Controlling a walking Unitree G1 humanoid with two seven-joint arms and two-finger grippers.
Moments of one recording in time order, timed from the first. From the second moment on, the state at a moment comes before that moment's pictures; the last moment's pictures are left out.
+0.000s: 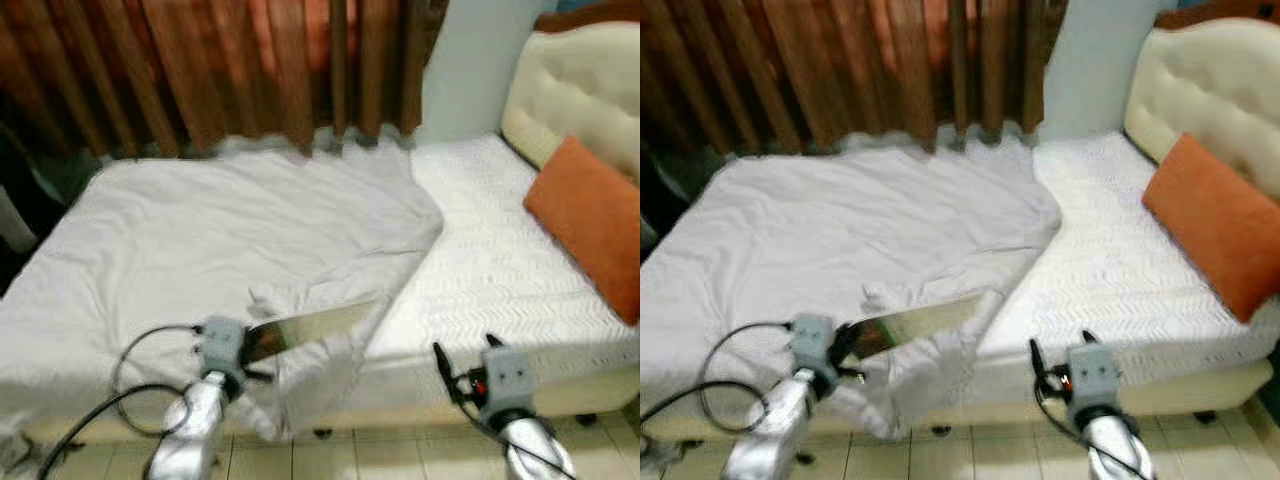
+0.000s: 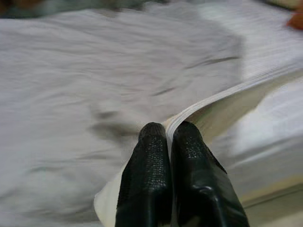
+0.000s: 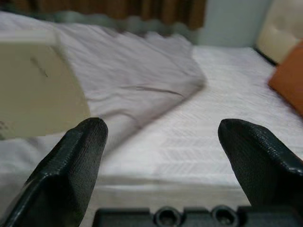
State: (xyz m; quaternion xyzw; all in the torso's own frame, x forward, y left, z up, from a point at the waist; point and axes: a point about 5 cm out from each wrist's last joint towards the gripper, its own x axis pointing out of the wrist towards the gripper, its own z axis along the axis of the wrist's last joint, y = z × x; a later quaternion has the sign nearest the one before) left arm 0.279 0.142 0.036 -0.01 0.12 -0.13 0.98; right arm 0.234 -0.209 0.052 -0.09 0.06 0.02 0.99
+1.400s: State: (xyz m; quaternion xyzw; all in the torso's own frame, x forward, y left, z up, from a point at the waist) left arm 0.243 0.140 0.036 -0.02 0.09 -0.16 0.98; right arm 0.190 -0.225 0.040 -0.08 0.13 0.04 0.99
